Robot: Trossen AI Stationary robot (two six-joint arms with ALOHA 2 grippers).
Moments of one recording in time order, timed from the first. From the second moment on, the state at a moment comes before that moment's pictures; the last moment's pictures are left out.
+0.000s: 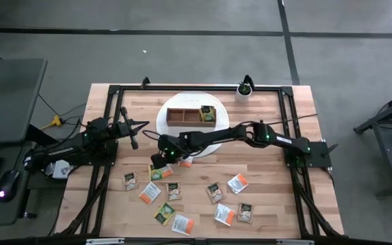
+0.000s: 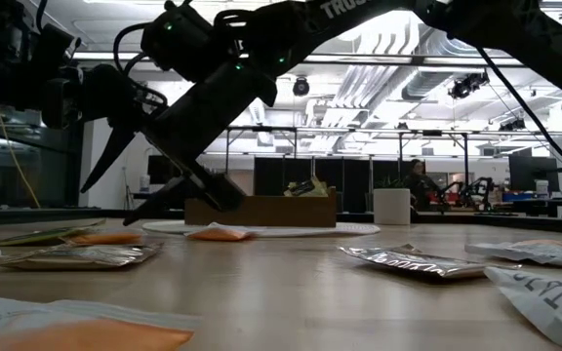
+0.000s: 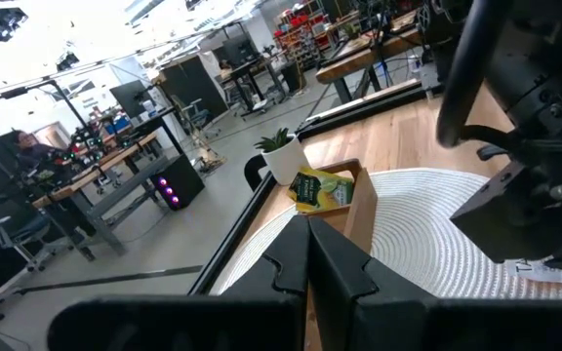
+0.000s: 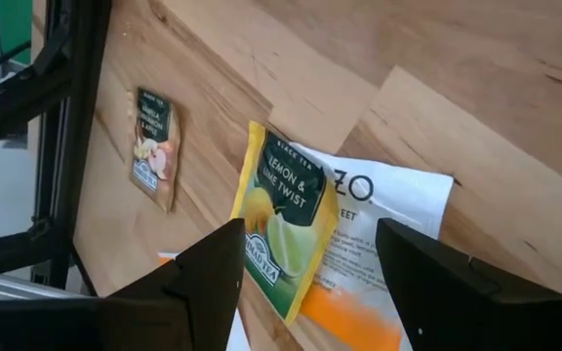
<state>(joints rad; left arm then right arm) 0.31 0.03 0.02 0.01 -0.06 0.47 0.03 2.50 2.07 -0.38 -0.23 1.15</state>
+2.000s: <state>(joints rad) 0.31 0.03 0.02 0.01 -0.06 0.47 0.03 2.54 2.07 -0.32 -0.21 1.10</state>
